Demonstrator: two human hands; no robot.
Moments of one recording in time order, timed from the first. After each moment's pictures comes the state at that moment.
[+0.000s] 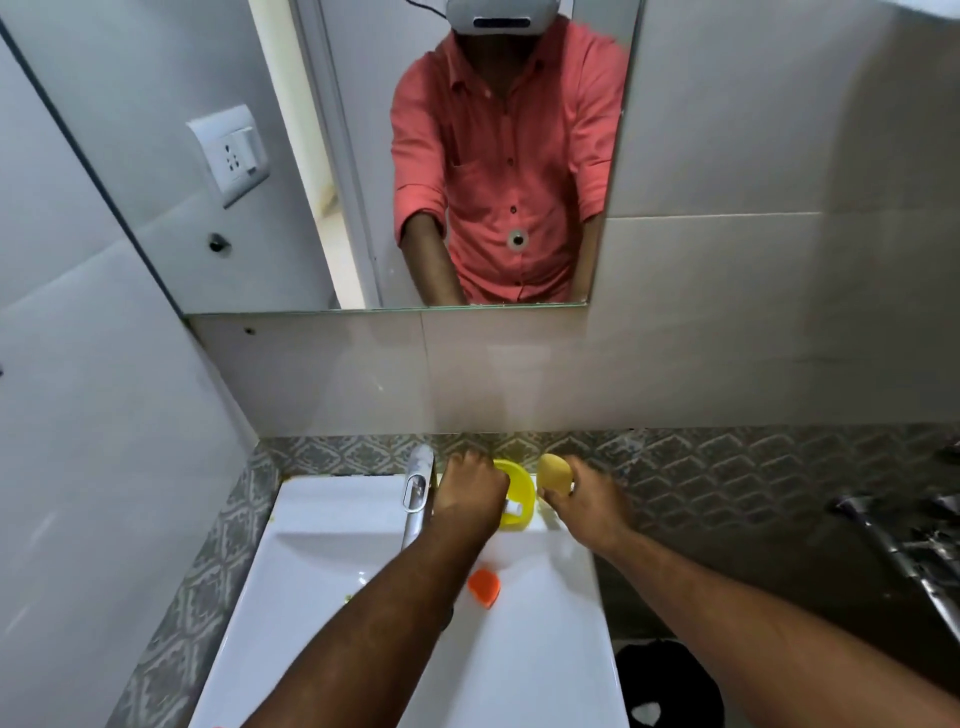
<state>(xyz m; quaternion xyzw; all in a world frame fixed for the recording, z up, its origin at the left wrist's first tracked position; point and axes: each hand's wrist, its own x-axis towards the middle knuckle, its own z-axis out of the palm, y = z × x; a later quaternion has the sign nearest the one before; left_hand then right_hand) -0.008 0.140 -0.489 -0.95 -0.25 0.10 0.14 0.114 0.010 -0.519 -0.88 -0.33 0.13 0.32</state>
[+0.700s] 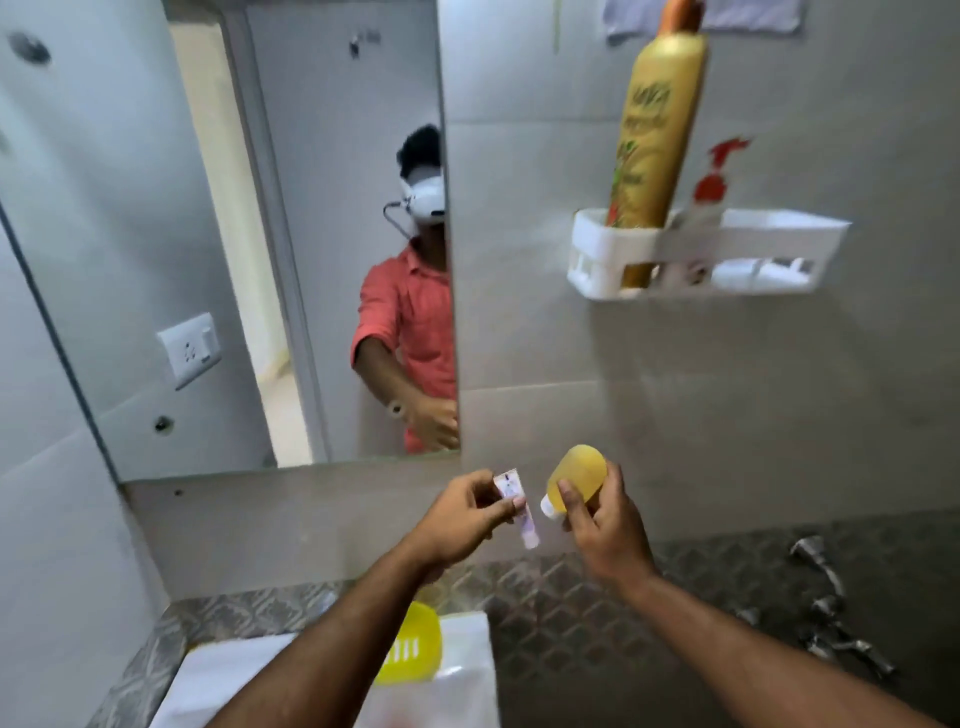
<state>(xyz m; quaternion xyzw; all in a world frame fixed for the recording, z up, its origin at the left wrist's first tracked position) 0.051 0.053 -0.307 -0.82 -0.12 -0.20 -0.53 0.193 -0.106 -0.355 -0.74 -0.34 -0.07 0.57</state>
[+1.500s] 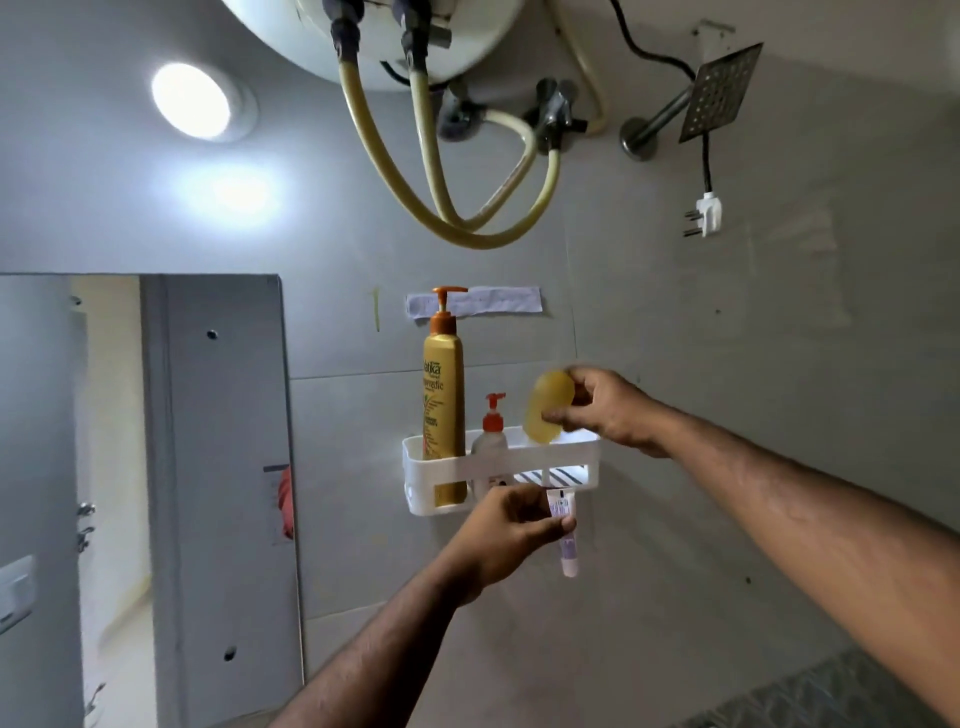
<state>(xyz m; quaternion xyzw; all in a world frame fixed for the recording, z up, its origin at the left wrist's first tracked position) 0.178 -0.112 -0.096 -0.84 0.11 -0.22 -0.48 0.333 -0.263 0.006 -0.72 -0.47 -0.07 0.51</state>
